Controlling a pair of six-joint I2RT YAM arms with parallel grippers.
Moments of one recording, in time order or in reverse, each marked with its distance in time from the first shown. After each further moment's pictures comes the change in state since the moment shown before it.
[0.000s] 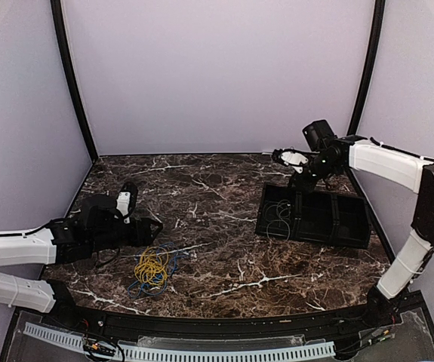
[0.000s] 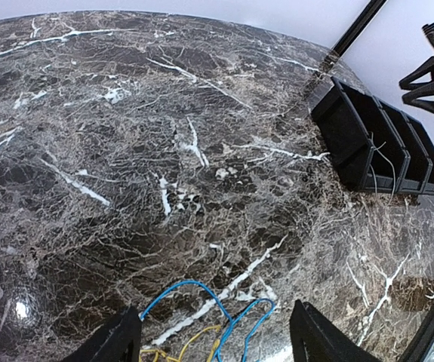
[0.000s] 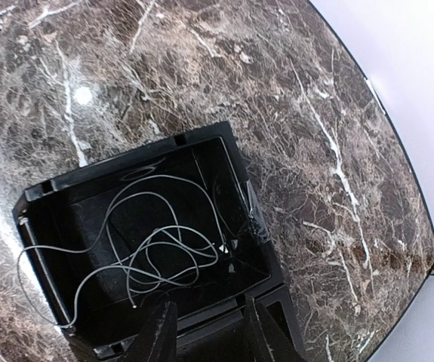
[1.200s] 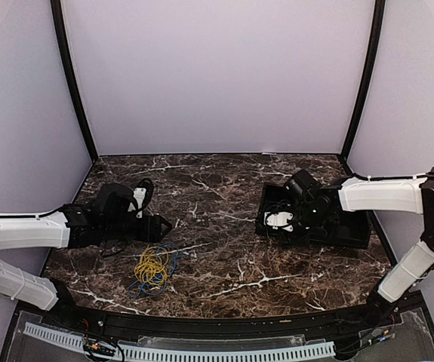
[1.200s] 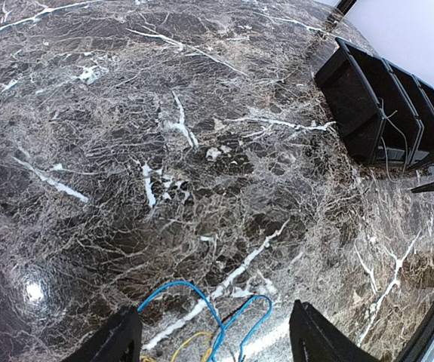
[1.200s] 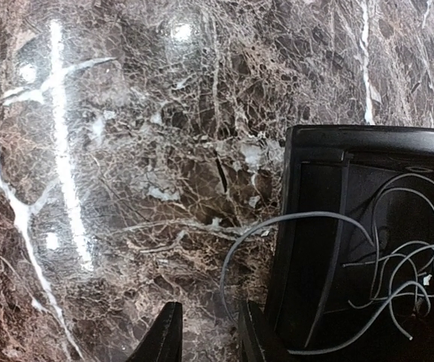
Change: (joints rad) left arm 0.011 0.179 0.161 -0.121 0.069 0.051; right arm 0.245 -0.108 -0.383 0.042 -0.090 -0.164
